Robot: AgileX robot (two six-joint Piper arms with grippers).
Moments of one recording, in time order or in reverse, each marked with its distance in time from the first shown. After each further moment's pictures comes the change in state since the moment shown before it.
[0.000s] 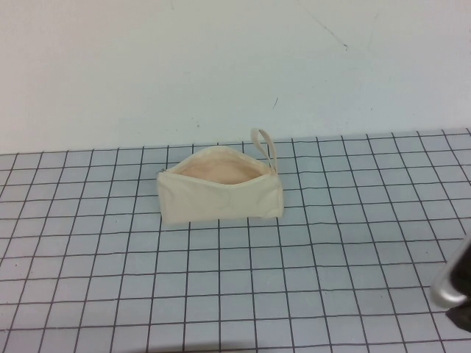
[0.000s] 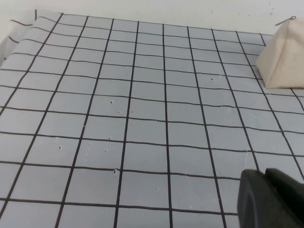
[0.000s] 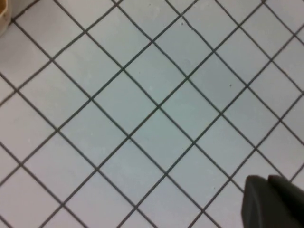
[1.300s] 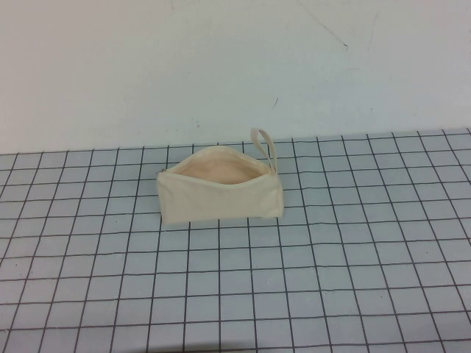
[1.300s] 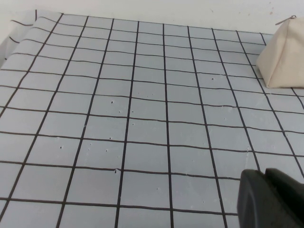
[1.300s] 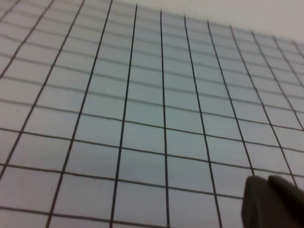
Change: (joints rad) right arm -0.627 -1.058 0.683 0.080 -0.272 -0.011; left arm 0.000 0.000 0.000 0.000 0.000 0.000
